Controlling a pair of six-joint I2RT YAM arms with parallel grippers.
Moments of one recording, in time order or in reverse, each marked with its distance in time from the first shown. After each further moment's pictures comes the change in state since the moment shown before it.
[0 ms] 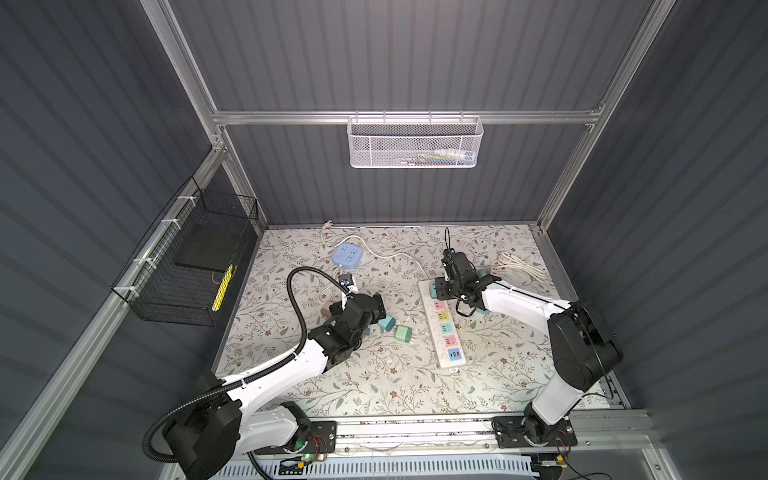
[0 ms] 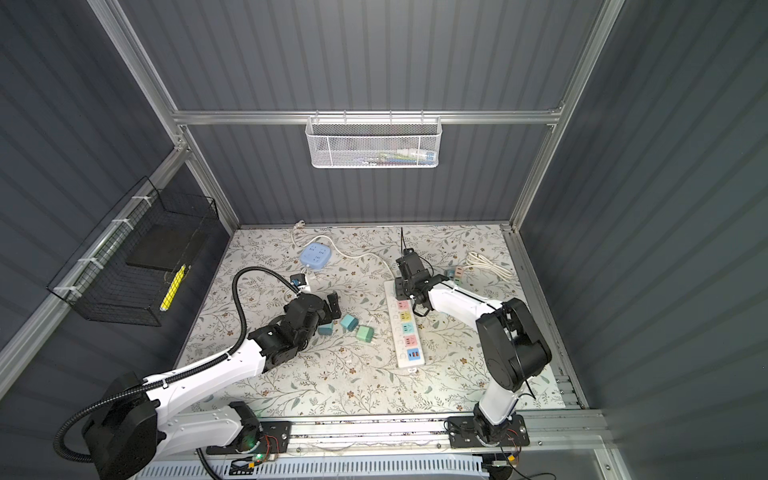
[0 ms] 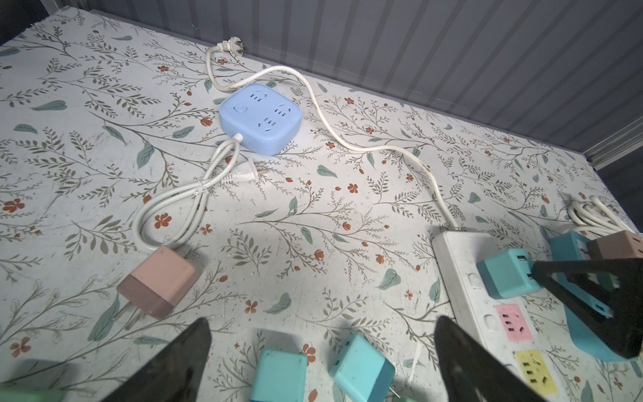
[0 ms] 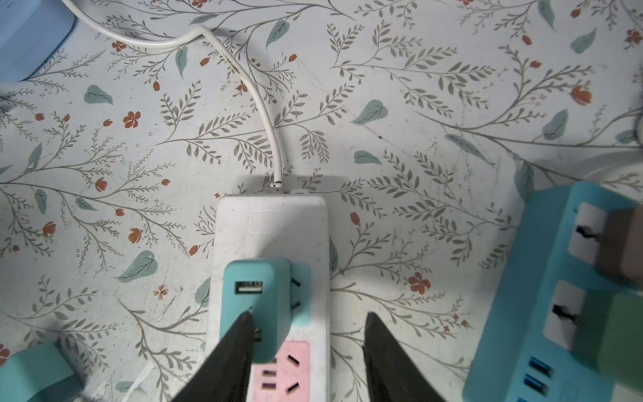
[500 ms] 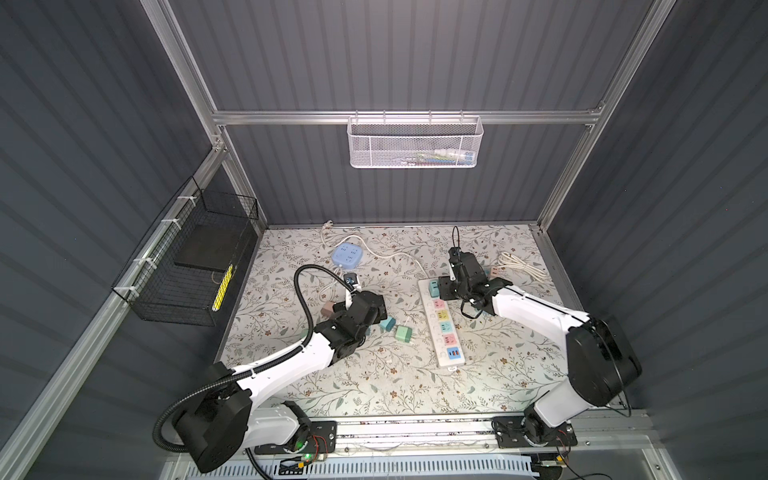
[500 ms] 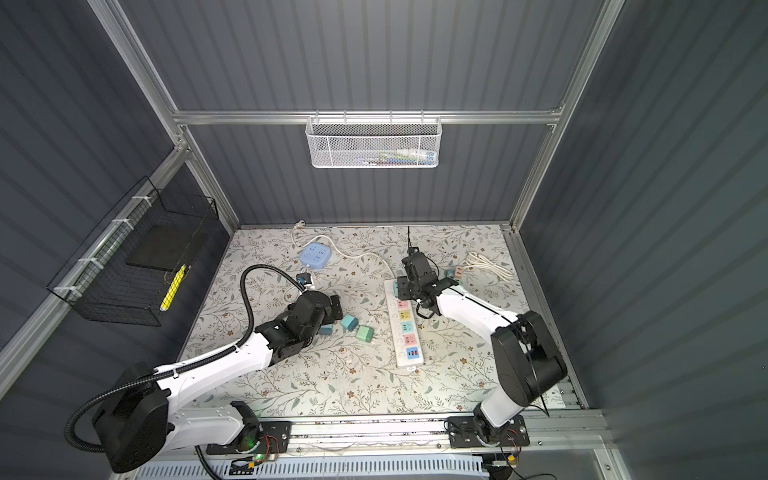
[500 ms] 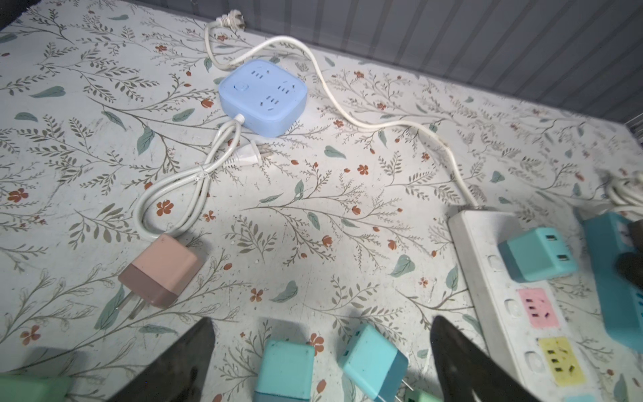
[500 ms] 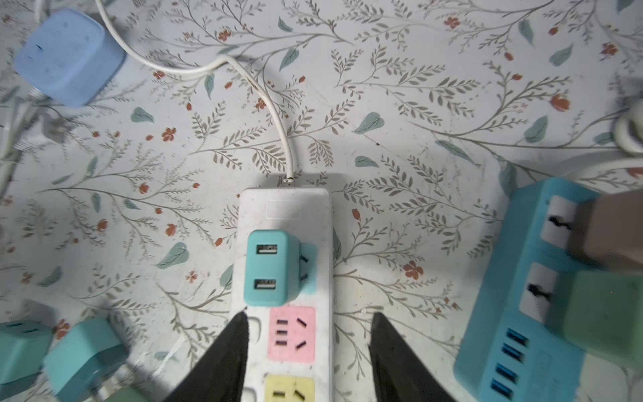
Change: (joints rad) left arm 0.000 0.112 0.090 -0.124 0.020 -0.003; right arm -0.002 -0.170 -0.048 -0.021 -0.034 0.017
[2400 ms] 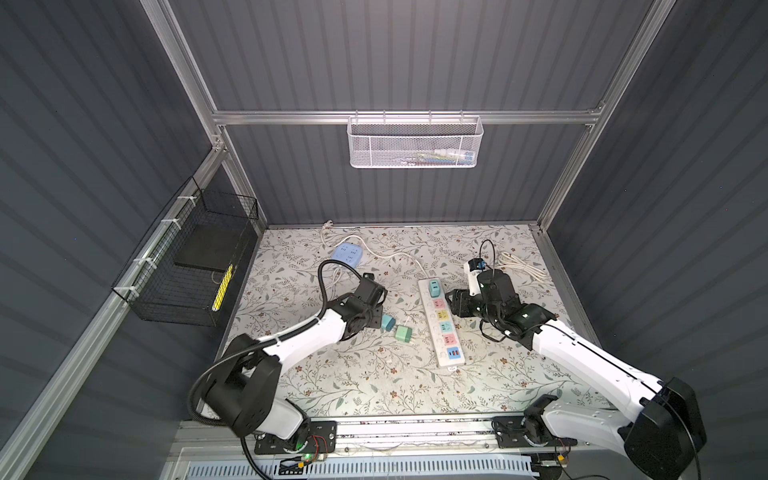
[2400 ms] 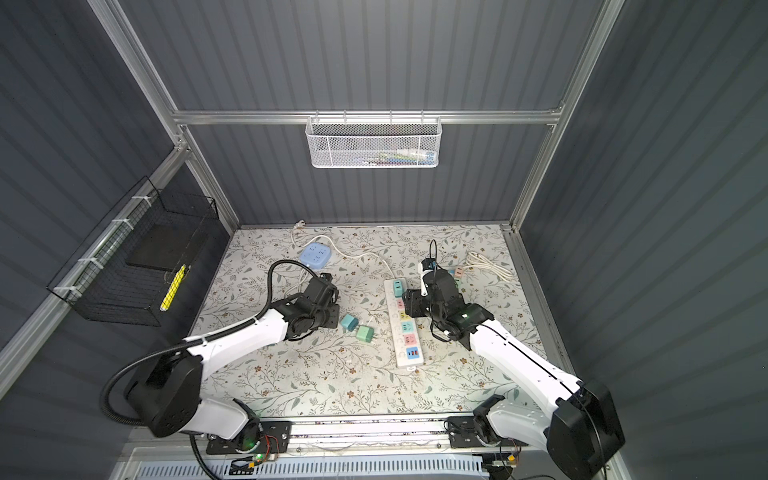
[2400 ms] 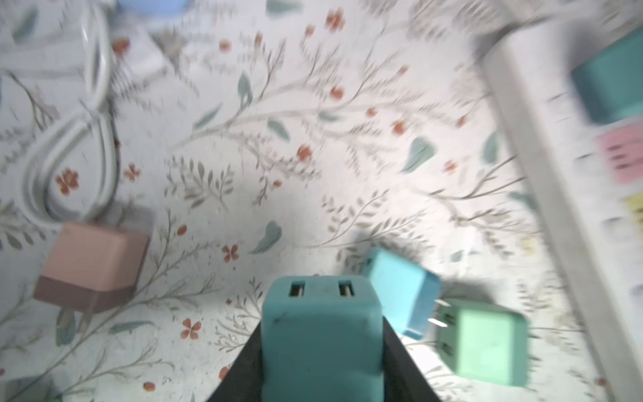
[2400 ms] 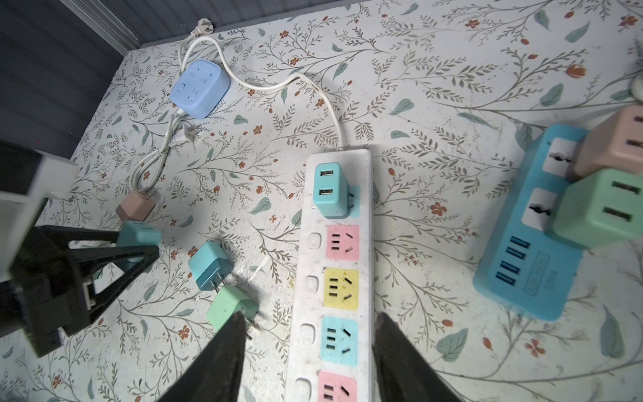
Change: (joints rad) left arm 0.062 0.096 0.120 -0.149 0.319 0.283; right arm 0.029 -0.388 -0.219 -0.045 -0.130 0.103
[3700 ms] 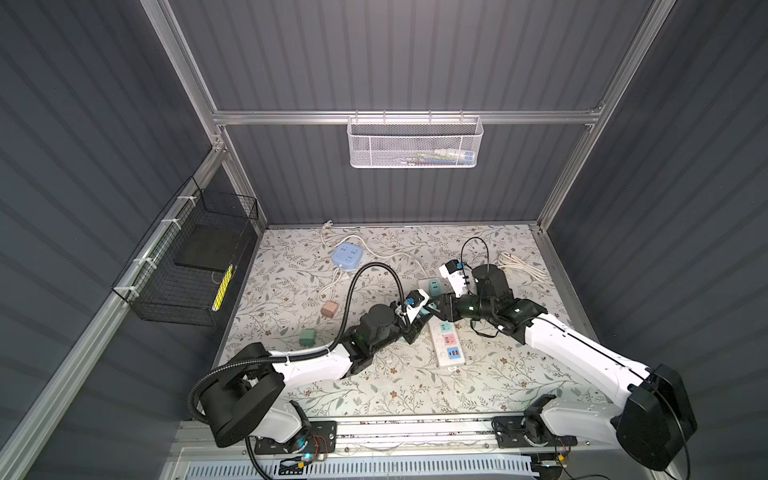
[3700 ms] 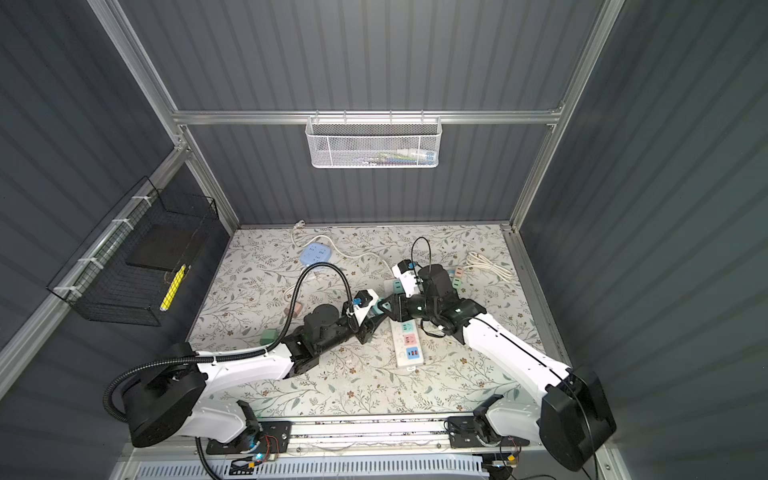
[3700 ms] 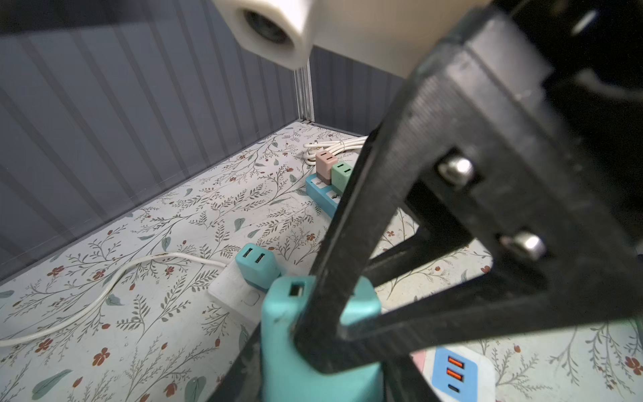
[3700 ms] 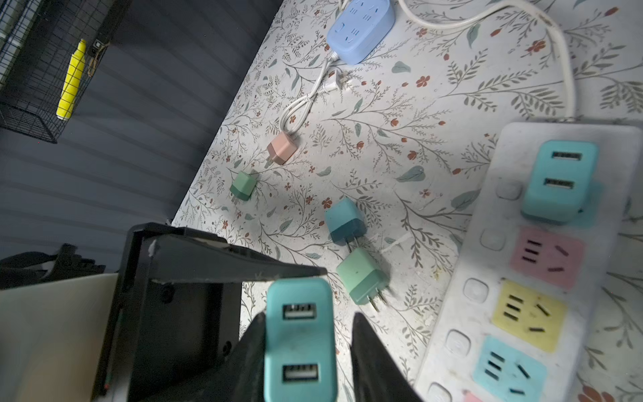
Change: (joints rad) left arm -0.229 0.014 -0.260 0.950 0.244 0.445; right arm 0.010 0.087 0.032 0.103 -0.499 0.007
